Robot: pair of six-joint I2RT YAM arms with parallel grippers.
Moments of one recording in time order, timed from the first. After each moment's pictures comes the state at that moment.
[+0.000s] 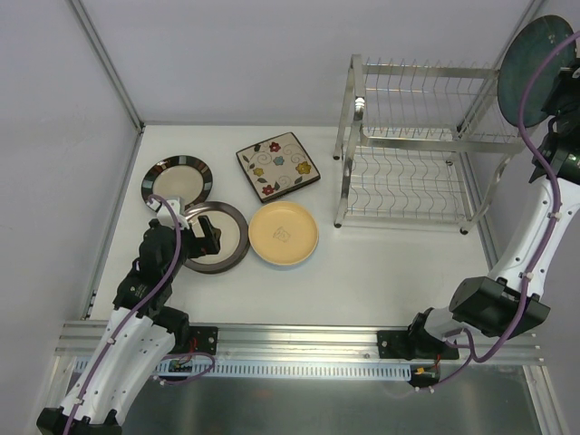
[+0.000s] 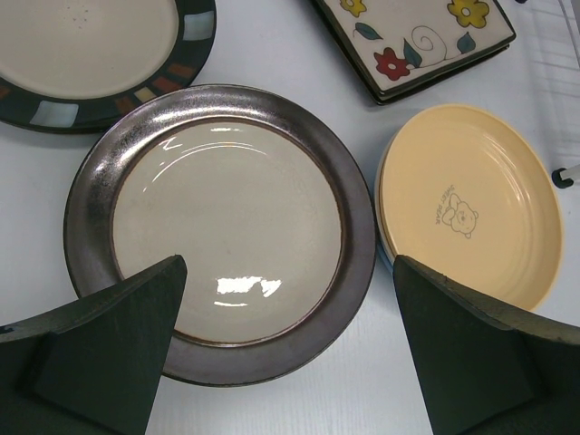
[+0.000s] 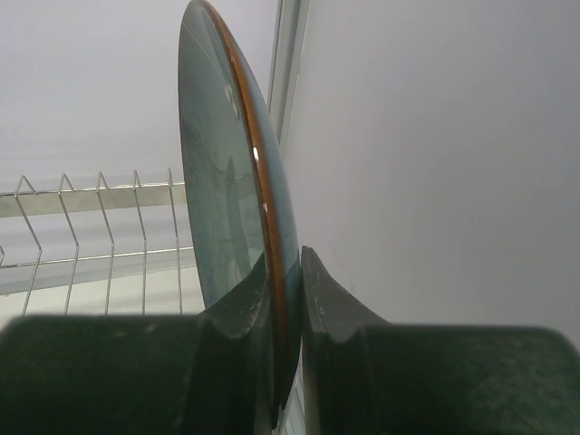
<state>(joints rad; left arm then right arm) -0.29 0.47 0.48 -0.41 -0.12 -0.31 -0.50 1.43 1.83 -0.30 -0.22 -0.13</state>
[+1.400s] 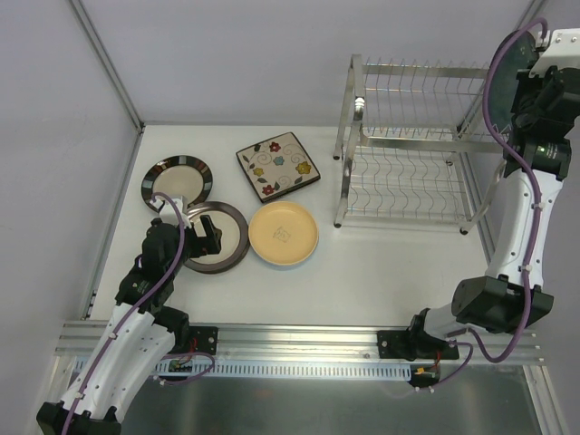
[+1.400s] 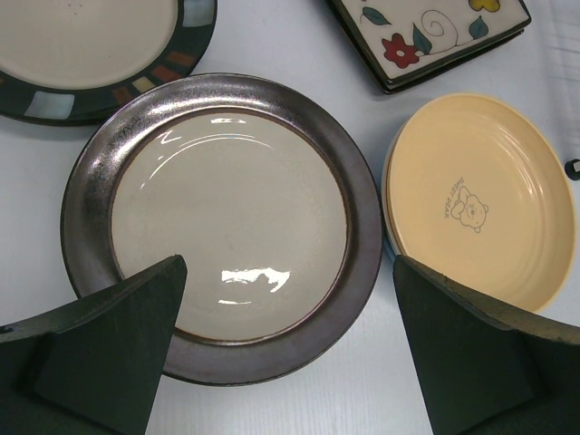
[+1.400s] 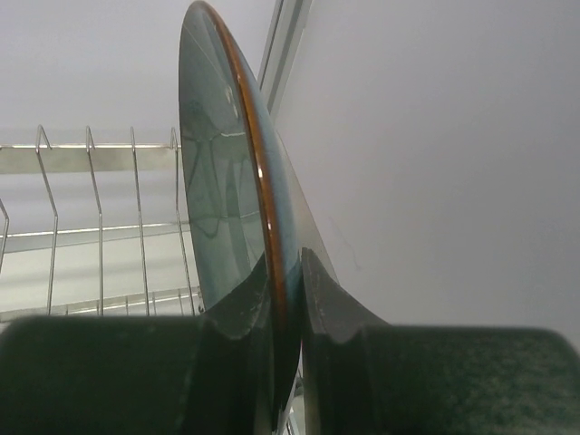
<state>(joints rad) -0.29 0.50 0.48 -0.41 -0.11 -0.30 -0.30 1.45 1.79 -0.32 0.05 -0.29</state>
